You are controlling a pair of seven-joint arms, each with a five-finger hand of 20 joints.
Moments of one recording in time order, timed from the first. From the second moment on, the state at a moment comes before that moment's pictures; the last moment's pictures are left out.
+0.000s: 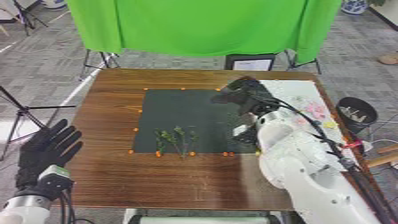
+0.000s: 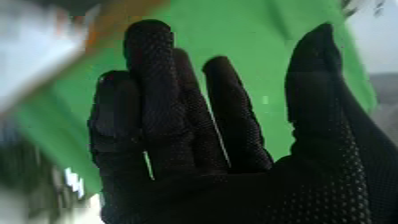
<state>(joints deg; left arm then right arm) 138.9 -46.8 -102.5 -123.1 13.0 18.9 25.6 -82.9 -60.4 63.1 -118.8 -122.5 -3.5 38.0</state>
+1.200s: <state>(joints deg) 137.5 -46.6 -101.7 -123.0 12.7 18.9 25.1 -74.1 -57.5 59.1 -96.6 -124.3 -11.0 52.4</state>
